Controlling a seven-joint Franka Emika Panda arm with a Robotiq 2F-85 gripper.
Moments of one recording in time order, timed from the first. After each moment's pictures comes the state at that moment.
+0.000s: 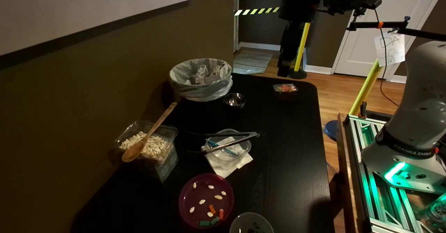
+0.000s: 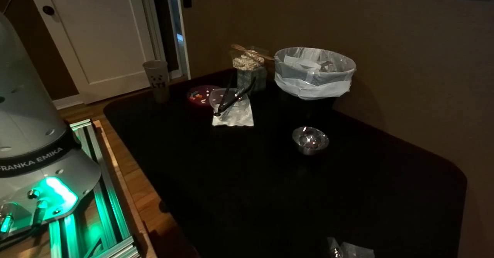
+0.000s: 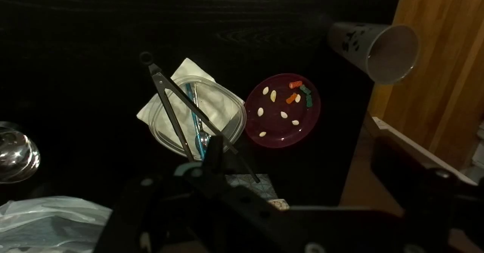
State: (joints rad) arm 0.18 -0.60 0.04 -2.49 0.24 2.01 -0.02
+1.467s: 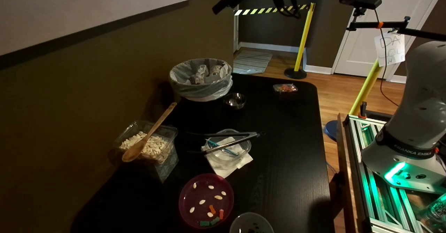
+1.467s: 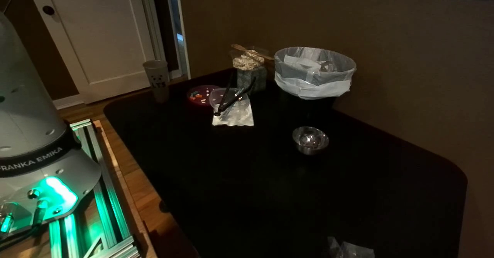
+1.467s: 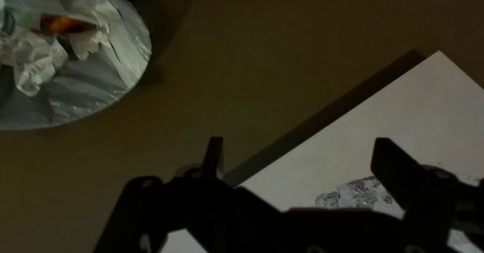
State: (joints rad) arm 0.19 -0.36 -0.03 -2.35 0.56 2.90 0.01
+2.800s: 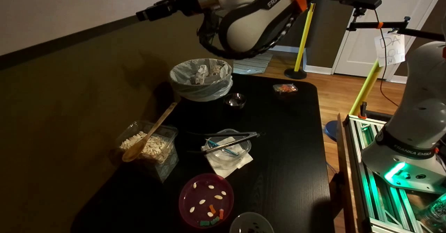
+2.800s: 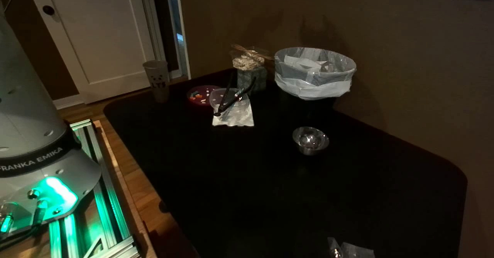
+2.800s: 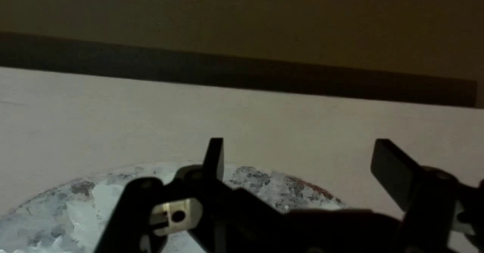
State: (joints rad) arm 0.12 0.23 0.04 -2.06 -0.02 3.65 -0.12
